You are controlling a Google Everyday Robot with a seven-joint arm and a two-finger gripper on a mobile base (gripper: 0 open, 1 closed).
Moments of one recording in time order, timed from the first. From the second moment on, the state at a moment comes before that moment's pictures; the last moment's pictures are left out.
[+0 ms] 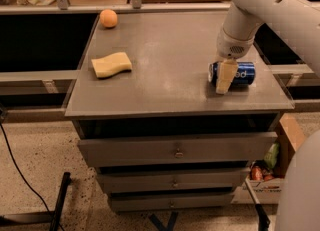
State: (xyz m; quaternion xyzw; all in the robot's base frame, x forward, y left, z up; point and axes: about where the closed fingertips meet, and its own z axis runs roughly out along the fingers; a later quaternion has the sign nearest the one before) arm 0.656 -0.192 0.820 -0.67 0.73 -0.03 0.10
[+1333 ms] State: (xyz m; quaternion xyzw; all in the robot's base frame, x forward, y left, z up) arm 0.605 -0.157 0.917 -0.71 0.68 0.05 0.18
